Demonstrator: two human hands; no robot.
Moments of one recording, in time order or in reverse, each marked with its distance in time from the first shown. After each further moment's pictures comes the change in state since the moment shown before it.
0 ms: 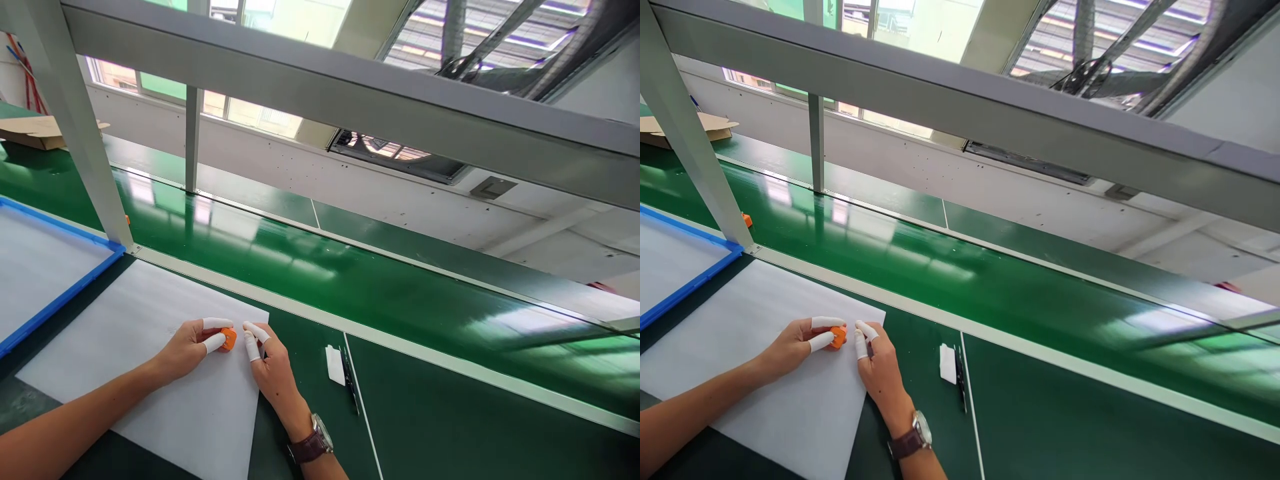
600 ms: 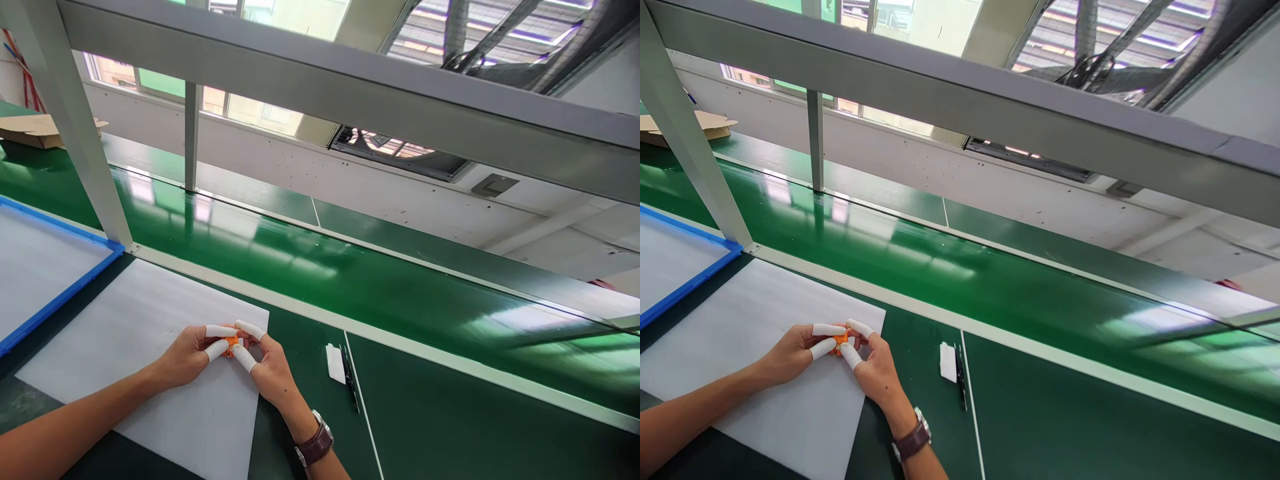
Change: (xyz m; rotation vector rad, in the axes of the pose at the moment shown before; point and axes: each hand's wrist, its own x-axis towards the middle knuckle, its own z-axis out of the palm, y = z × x) left_hand -0.005 -0.003 0.005 0.008 -0.093 0.082; right_hand -0.001 -0.010 0.002 0.279 -0.156 0.334
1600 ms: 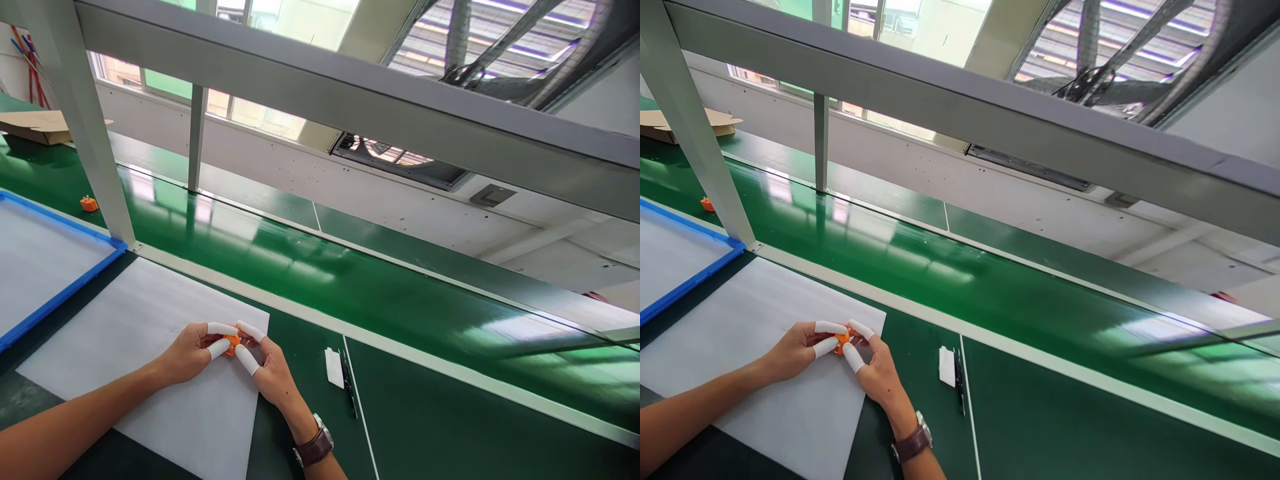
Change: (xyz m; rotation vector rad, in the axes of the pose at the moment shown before) left_hand 0.003 0.000 0.001 -0.049 0.049 -0.021; right_hand 0.000 0.000 -0.008 -0.009 -0.078 -0.094
